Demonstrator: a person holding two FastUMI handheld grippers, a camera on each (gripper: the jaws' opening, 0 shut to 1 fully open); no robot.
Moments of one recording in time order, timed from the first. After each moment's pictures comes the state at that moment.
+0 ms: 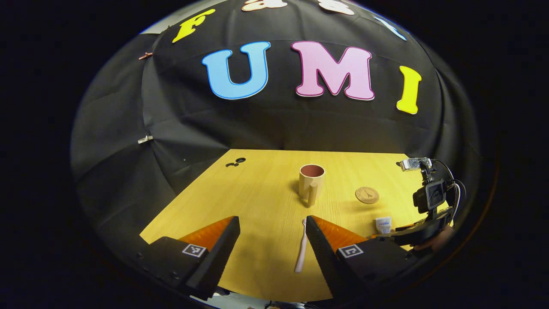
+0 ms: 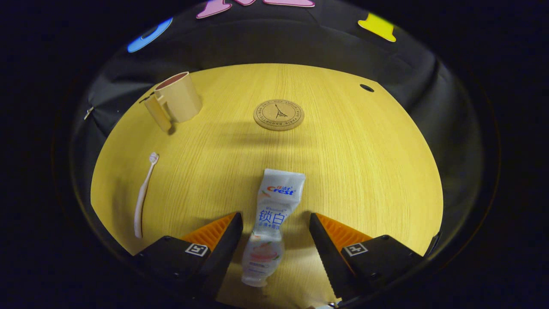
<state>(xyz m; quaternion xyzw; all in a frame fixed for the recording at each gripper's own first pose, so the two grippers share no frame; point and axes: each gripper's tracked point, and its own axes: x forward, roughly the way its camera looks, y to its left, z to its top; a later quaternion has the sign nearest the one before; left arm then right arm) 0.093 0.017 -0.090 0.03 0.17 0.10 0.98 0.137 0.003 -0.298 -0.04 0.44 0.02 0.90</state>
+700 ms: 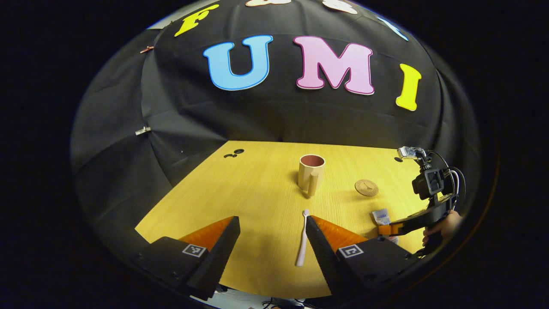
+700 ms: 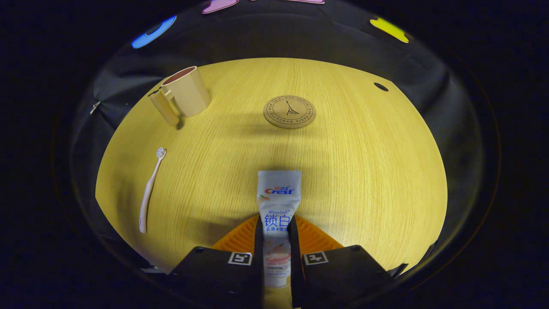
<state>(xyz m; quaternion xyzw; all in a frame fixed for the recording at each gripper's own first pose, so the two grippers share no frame) 0.092 0.024 -0.121 0.01 0.20 0.09 0.98 0.137 0.006 -0.298 -0.05 0.47 0.06 0.88</state>
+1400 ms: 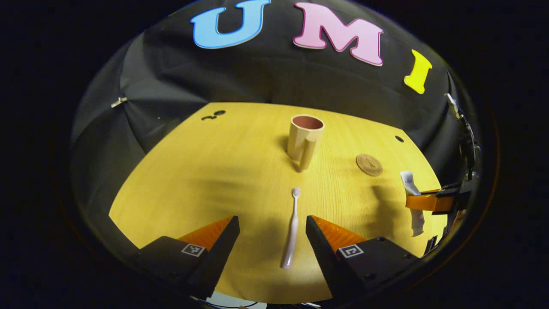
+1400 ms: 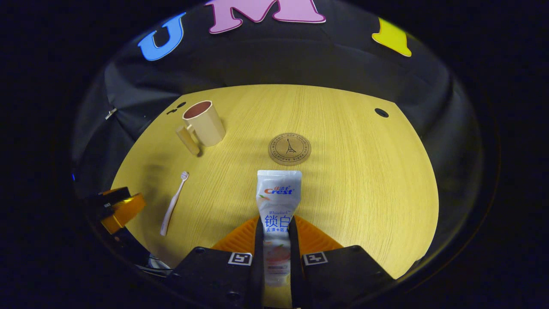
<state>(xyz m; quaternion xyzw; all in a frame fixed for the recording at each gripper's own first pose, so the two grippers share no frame) 0.145 0.006 -0.209 -0.02 0.33 0.06 0.94 0.153 0.000 -0.224 -0.04 0.41 0.11 0.90</state>
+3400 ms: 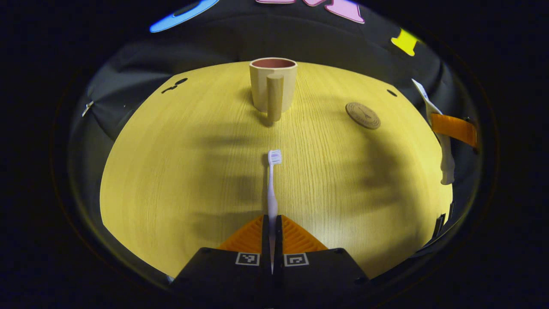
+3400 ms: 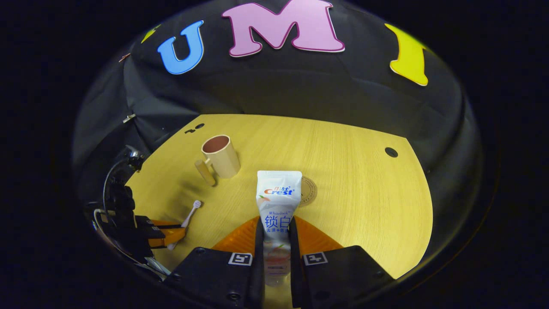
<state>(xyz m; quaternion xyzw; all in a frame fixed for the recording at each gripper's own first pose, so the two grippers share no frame) 0.150 -0.031 -0.264 0.00 0.44 -0.01 0.90 0.200 0.023 -0.161 -0.06 0.32 0.17 0.93</state>
